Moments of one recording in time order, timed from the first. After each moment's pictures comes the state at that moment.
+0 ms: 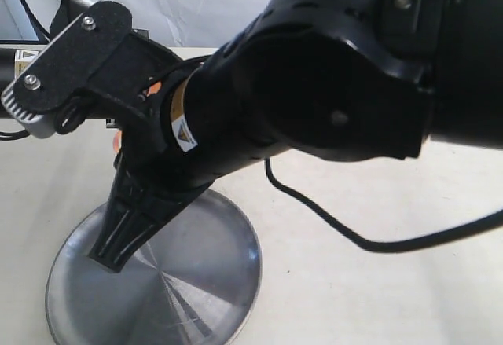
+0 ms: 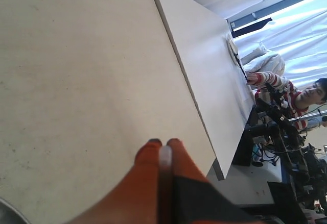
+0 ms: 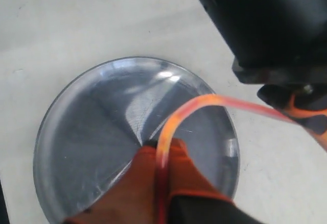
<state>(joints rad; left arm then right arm) -0.24 1.50 -0.77 1.47 -0.99 -2.07 1.01 1.55 -1.25 -0.15 0.65 -0.02</state>
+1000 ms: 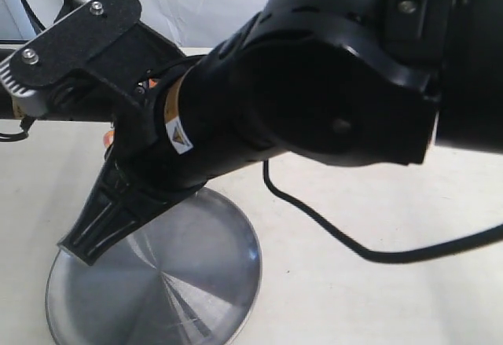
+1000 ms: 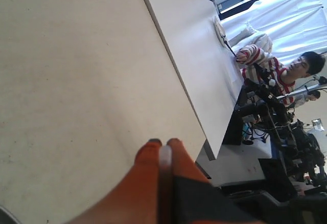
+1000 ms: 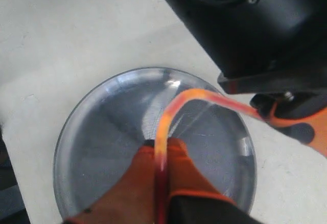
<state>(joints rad) -0.24 1.51 -0.78 1.50 -1.07 -2.04 1.02 1.55 -1.25 -0.17 0.63 0.14</state>
